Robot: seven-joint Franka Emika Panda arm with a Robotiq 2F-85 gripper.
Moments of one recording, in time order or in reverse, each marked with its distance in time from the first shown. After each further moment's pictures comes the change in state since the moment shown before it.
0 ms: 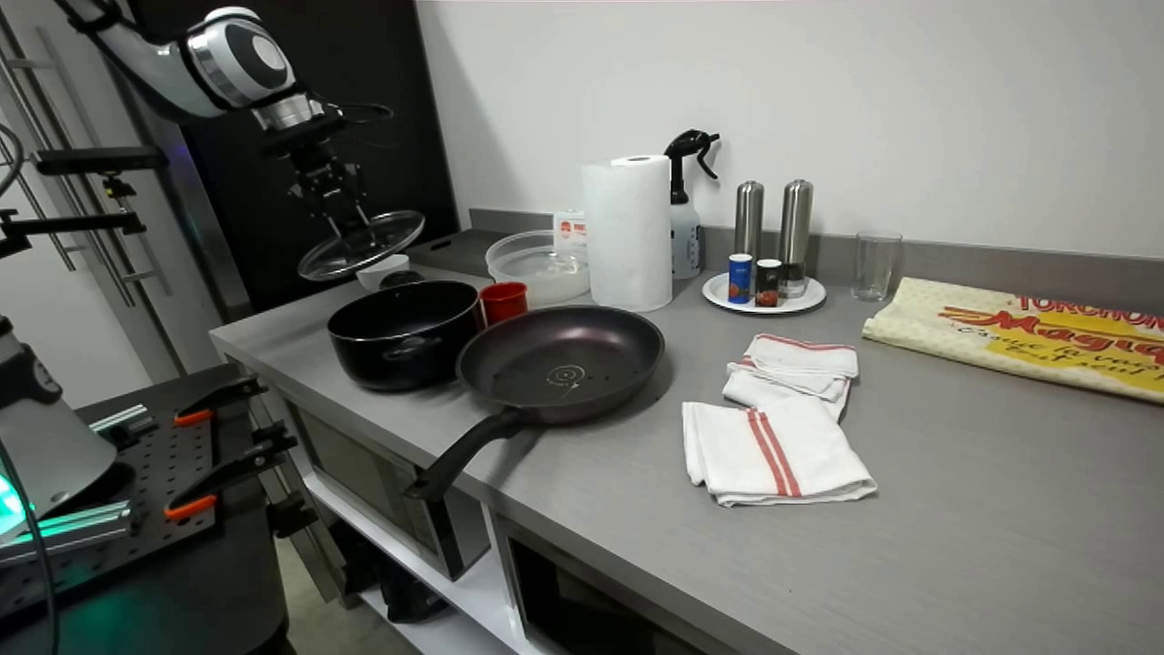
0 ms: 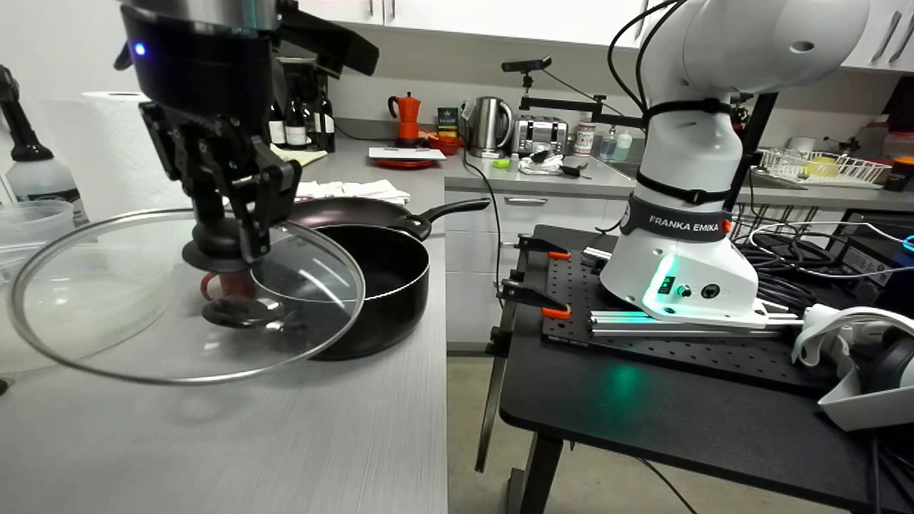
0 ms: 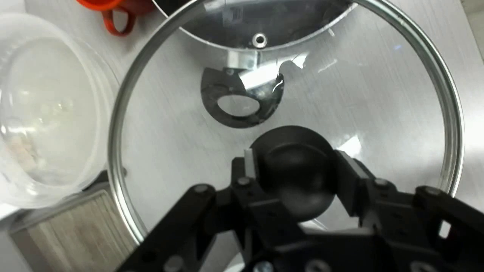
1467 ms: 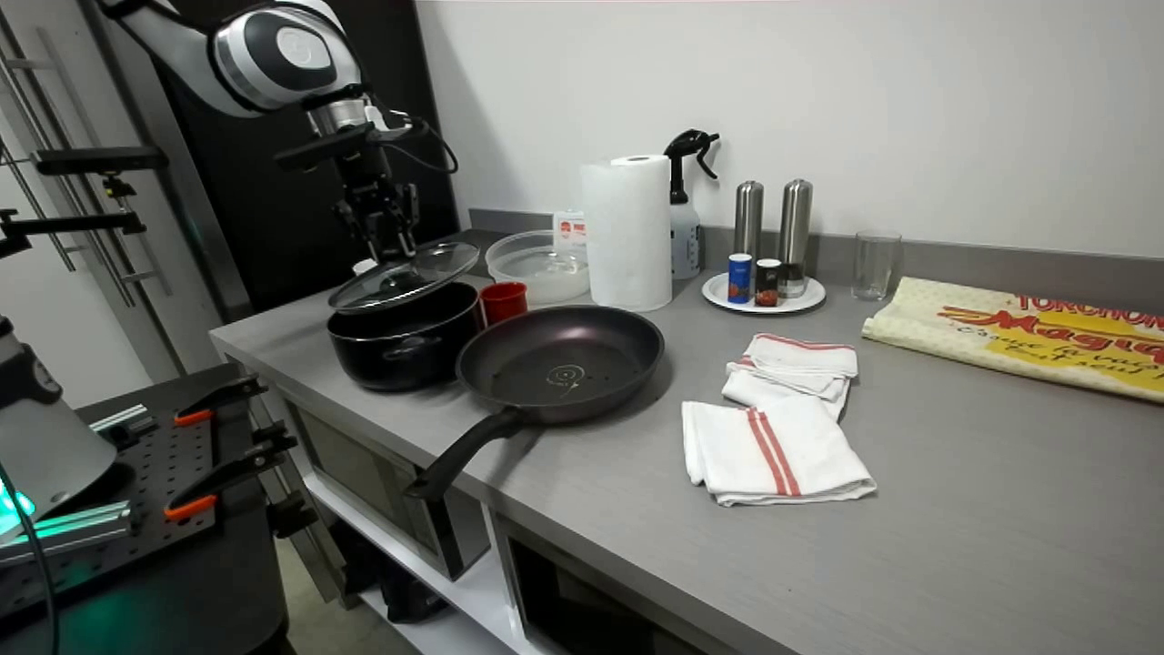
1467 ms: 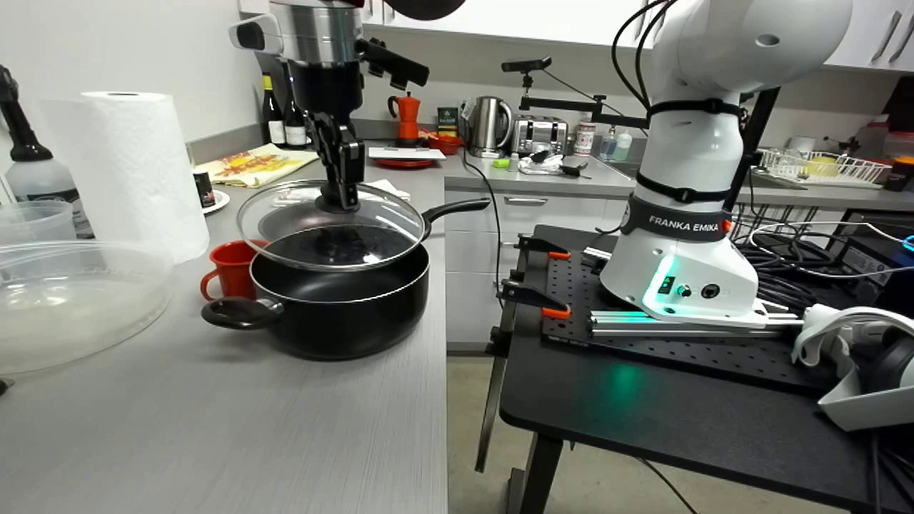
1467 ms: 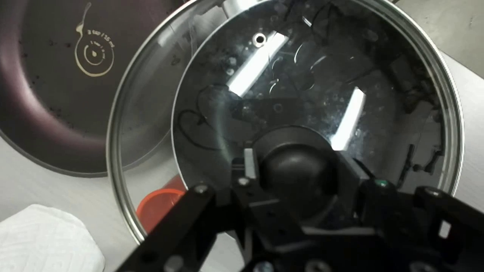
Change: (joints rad) arm -0.221 -0.115 -0.157 -0.181 0.127 0.000 0.042
